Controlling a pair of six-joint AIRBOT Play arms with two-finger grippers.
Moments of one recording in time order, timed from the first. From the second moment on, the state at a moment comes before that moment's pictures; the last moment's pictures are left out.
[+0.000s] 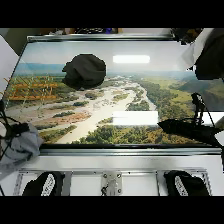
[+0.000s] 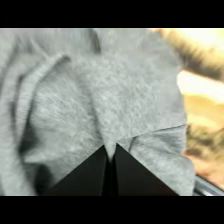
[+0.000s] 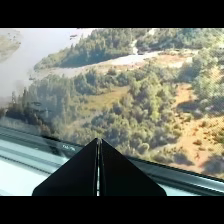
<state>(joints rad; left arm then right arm) 0.39 -0.76 0.70 1.87 -1.04 -1.67 -0.15 -0.56 0.61 -0.88 1.16 1.35</state>
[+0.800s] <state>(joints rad) -0.85 -0.71 1.47 1.97 -1.38 -2.06 -0.15 -0.56 0.61 -0.81 1.13 1.35</state>
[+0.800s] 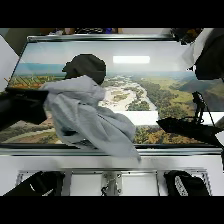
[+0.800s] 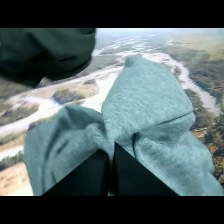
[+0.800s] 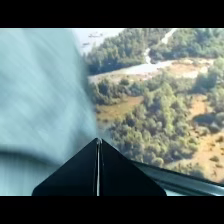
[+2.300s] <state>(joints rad) -0.27 -1.79 1.70 1.24 -1.18 -1.61 -0.40 -1.01 0.89 -0.93 1.02 1.30</state>
